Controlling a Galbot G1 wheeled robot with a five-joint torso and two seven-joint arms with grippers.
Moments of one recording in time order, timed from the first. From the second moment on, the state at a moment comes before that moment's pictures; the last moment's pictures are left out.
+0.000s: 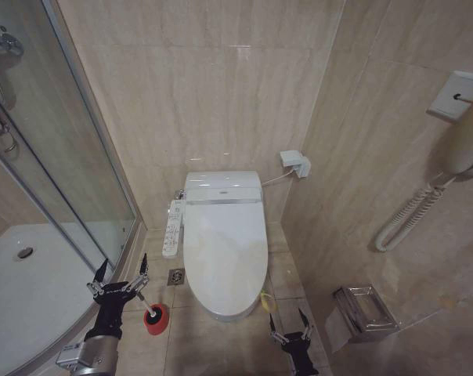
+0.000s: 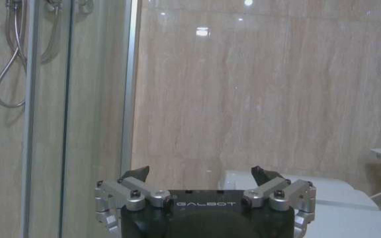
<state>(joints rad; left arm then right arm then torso) 1.66 -1.42 -0.65 -2.18 -0.26 -0.14 -0.06 -1.51 1.48 0.44 1.42 -0.10 0.46 0.11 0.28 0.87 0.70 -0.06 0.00</state>
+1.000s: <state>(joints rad) 1.66 -1.42 -0.65 -2.18 -0.26 -0.14 -0.06 -1.21 1.51 0.46 1.06 -0.12 0.54 0.12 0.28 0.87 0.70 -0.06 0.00</state>
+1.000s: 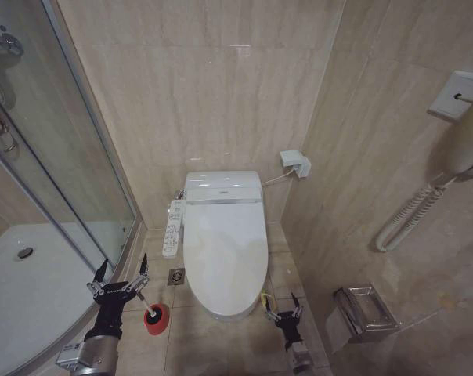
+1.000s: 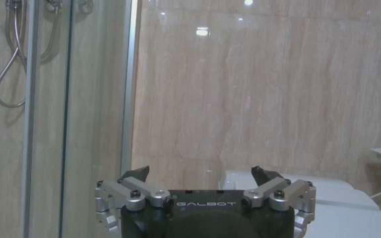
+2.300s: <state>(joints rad) 1.66 -1.42 -0.65 -2.18 -0.26 -0.14 -0.06 -1.34 1.44 0.46 1.25 -0.04 0.59 0.07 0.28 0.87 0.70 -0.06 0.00</state>
